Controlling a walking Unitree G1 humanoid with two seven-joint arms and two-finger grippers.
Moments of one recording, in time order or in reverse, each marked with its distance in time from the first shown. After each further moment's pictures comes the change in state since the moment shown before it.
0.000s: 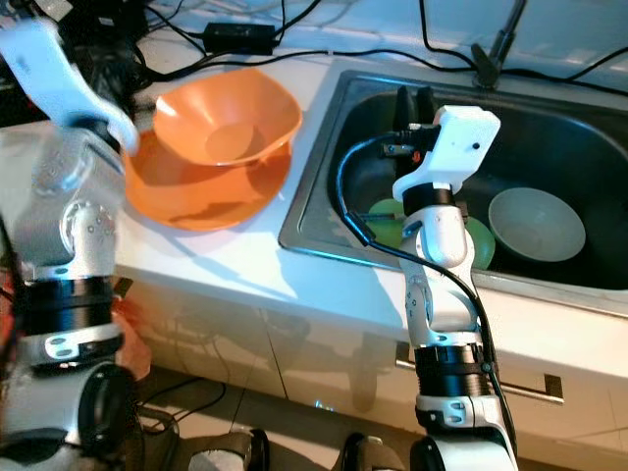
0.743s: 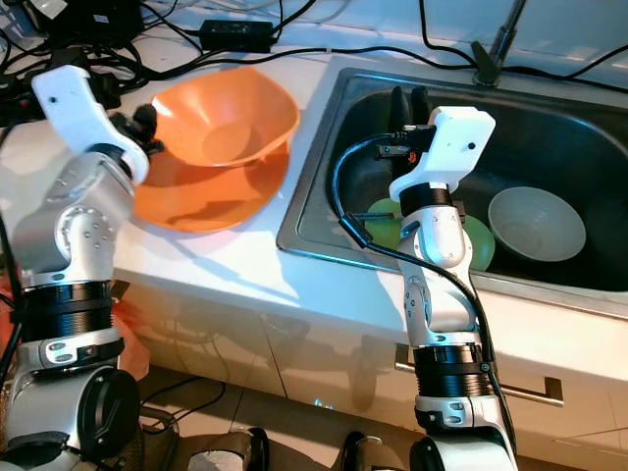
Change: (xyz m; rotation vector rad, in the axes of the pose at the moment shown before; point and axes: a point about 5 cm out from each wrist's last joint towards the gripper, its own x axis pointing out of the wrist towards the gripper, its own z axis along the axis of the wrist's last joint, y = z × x) left arm -0.005 0.012 -0.012 0.028 0.164 0.113; right arm 0.000 0.003 0.000 0.000 0.002 0.020
